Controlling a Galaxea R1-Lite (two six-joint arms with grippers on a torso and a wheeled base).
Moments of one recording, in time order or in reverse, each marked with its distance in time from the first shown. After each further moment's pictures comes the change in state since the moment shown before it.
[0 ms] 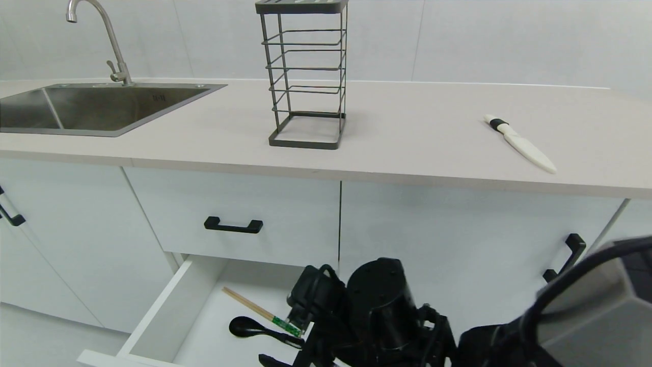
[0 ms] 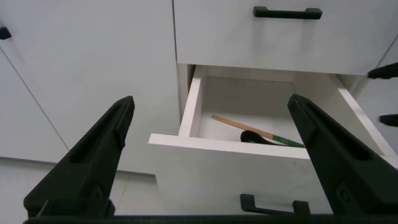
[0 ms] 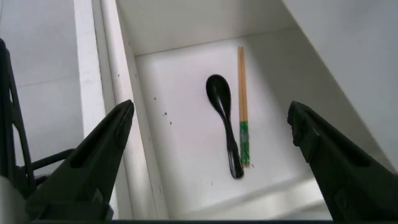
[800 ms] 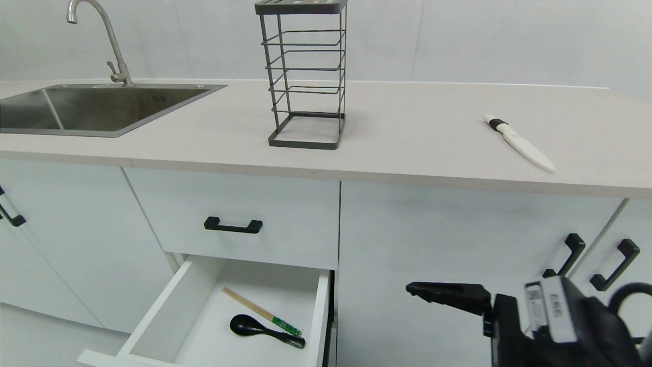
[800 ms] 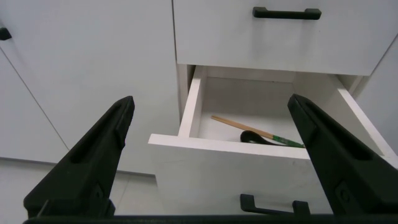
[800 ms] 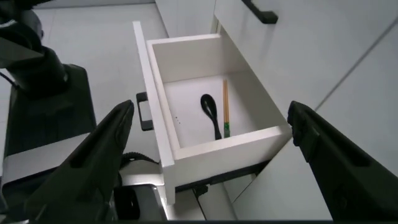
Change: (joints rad) left arm 0.000 0.000 0.000 0.000 0.000 0.000; right arm -0.037 -0.695 0.484 -0.019 0.045 -0.003
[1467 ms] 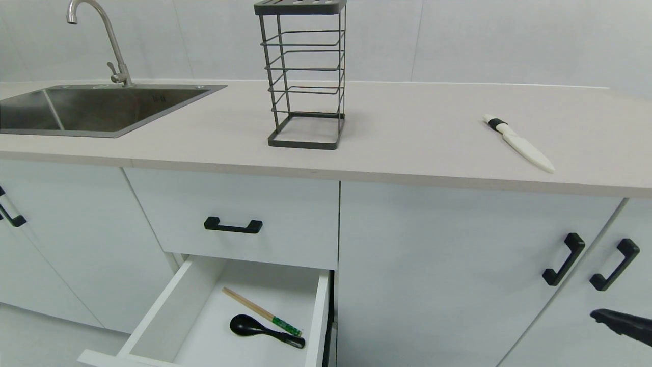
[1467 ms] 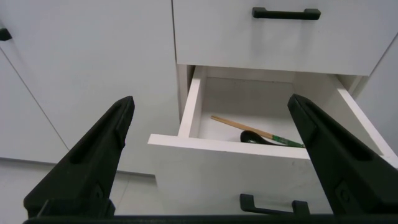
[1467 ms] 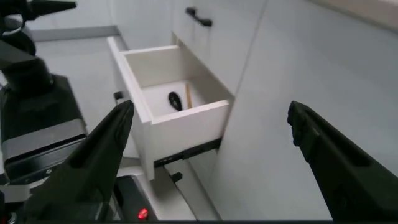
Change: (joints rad) left arm 0.000 0.000 0.000 0.000 0.000 0.000; right arm -0.207 -0.756 0.158 0.496 -0.094 -0.040
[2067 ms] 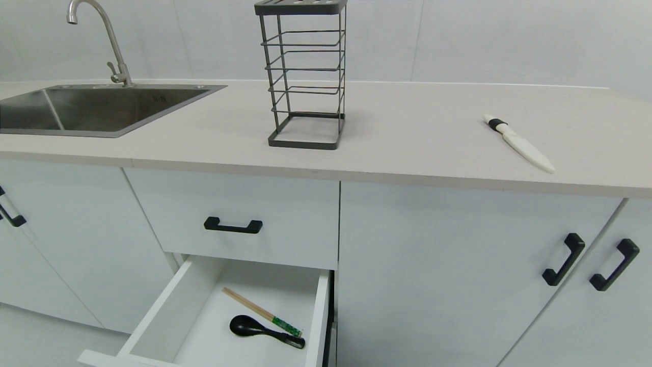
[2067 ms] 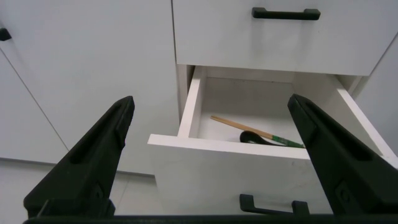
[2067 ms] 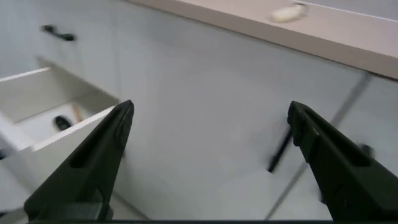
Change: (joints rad) left arm 0.000 0.000 0.000 0.000 -0.001 -0.001; right arm -0.586 -0.309 -0.011 0.119 0.055 0.020
